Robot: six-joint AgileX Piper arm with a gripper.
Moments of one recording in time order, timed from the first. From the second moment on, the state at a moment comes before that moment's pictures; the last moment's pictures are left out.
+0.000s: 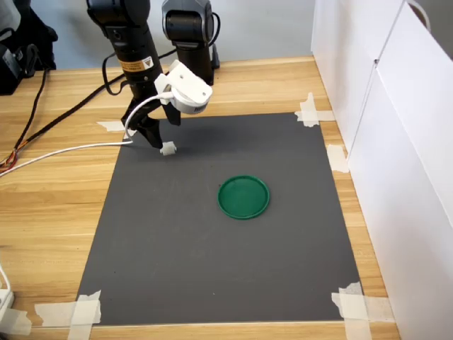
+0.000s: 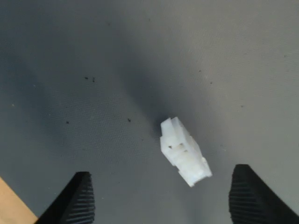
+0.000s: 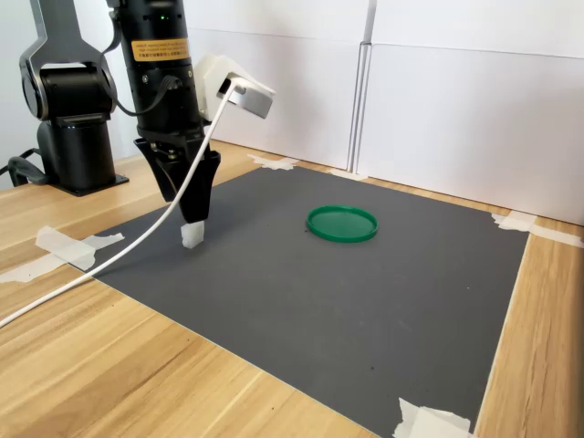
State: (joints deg) arm -11.0 81.7 -43.1 4.7 44.8 -82.2
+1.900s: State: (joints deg) arm -10.6 81.7 -65.4 13.1 62.1 -68.2
